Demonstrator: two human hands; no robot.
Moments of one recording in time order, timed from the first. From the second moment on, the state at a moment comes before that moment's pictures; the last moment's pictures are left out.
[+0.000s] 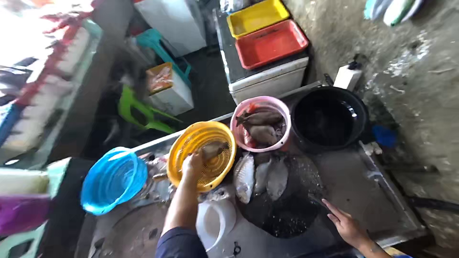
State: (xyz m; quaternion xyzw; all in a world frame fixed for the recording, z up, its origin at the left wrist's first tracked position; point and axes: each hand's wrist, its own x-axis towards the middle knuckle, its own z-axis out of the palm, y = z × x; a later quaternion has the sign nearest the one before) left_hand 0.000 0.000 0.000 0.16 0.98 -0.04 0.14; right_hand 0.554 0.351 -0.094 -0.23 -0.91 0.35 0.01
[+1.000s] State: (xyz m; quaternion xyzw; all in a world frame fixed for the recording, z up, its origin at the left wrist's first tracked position) left_hand 0.401 0.156 -0.031 0.11 0.87 0.39 0.29; right_hand 0.474 0.393 0.018 -0.27 -0.91 0.28 -0.10
